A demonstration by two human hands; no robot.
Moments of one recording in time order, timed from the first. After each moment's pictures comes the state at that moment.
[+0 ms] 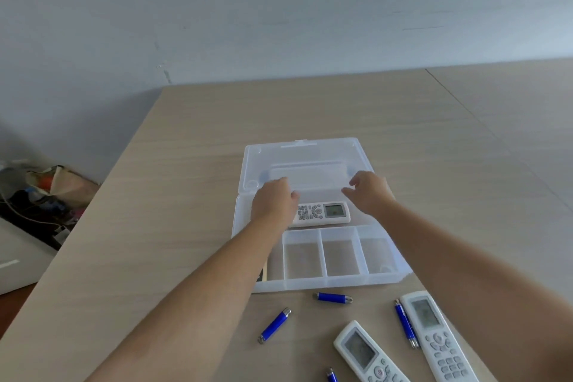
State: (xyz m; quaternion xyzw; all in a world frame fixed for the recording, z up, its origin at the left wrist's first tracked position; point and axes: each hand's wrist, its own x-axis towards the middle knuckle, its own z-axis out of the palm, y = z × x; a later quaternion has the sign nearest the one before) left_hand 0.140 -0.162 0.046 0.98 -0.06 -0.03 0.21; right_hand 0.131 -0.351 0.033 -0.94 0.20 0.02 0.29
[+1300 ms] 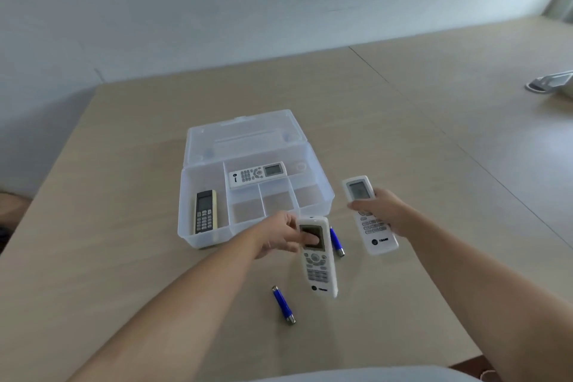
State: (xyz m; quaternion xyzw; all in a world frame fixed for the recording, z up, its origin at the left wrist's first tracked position) left_hand -0.005 -0.203 0.005 0.73 -0.18 -0.47 0.47; right_hand -0.072 -0.438 0.005 -0.77 0.32 0.10 0.55
